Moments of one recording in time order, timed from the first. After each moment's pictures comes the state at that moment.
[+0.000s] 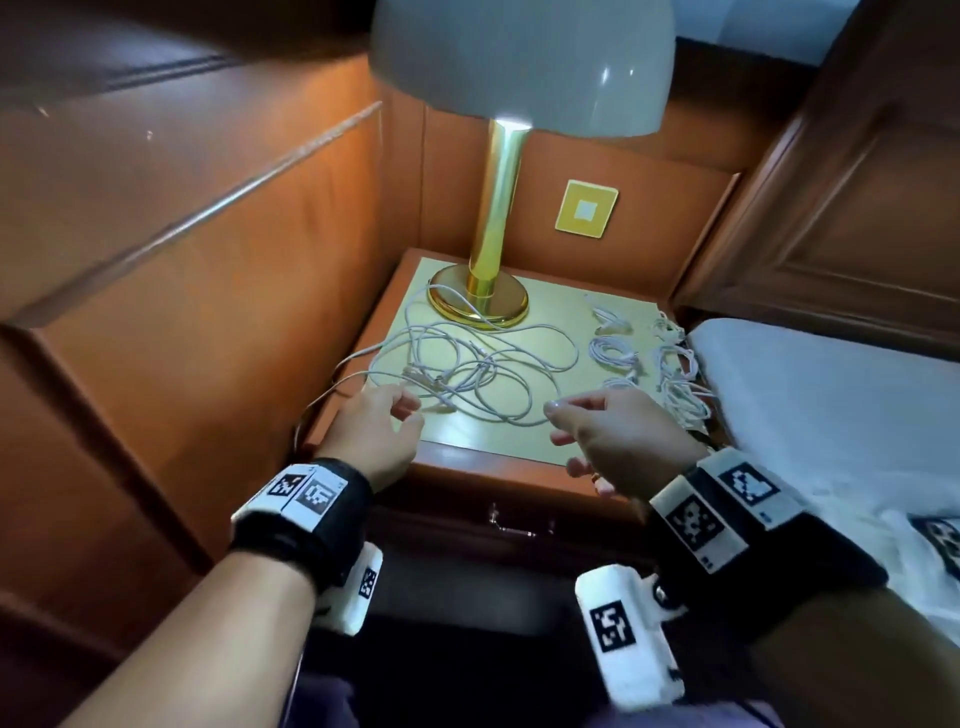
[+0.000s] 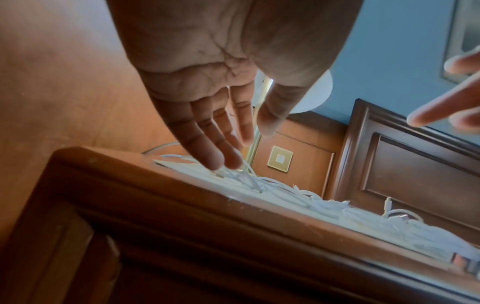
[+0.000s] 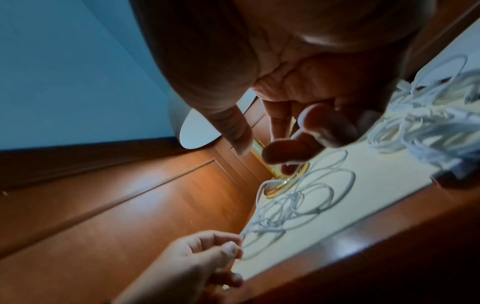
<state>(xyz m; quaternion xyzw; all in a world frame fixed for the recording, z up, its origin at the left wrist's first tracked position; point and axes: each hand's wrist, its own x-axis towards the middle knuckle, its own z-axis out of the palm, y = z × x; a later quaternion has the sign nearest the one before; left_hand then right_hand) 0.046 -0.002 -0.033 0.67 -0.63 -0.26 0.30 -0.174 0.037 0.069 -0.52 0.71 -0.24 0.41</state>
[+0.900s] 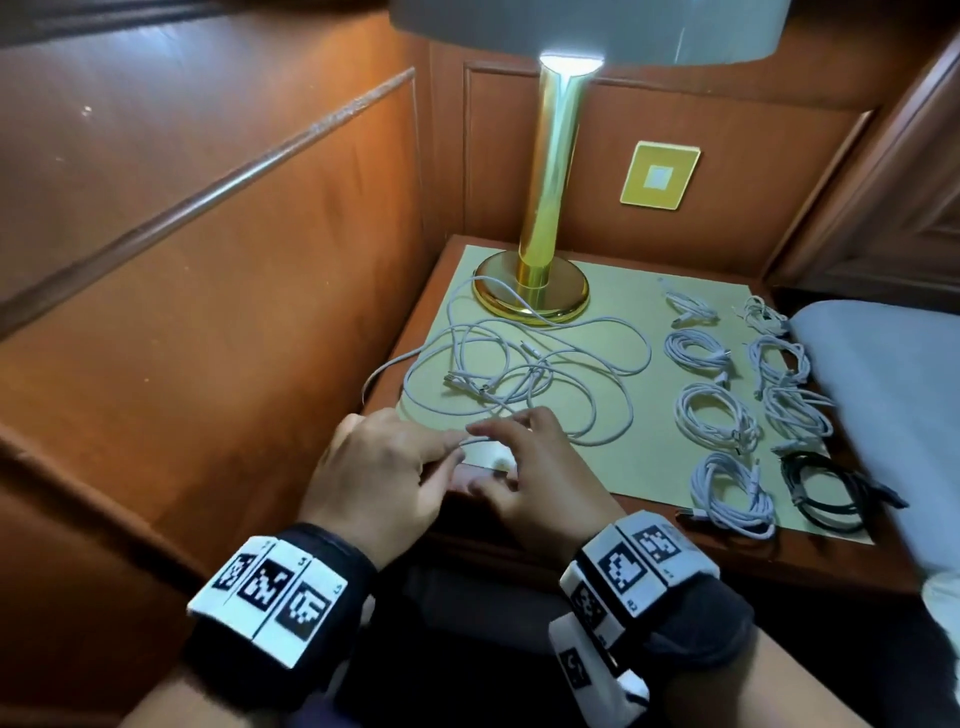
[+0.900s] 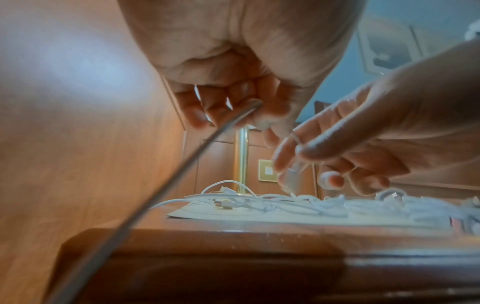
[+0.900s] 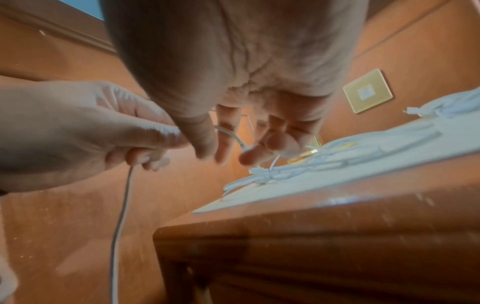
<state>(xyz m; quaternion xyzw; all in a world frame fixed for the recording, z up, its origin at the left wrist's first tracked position) 0.065 0.013 -0.034 0.58 -0.77 -0.02 0.29 -0.113 -0.017 -0.037 -0.77 0.54 -0.16 0.30</state>
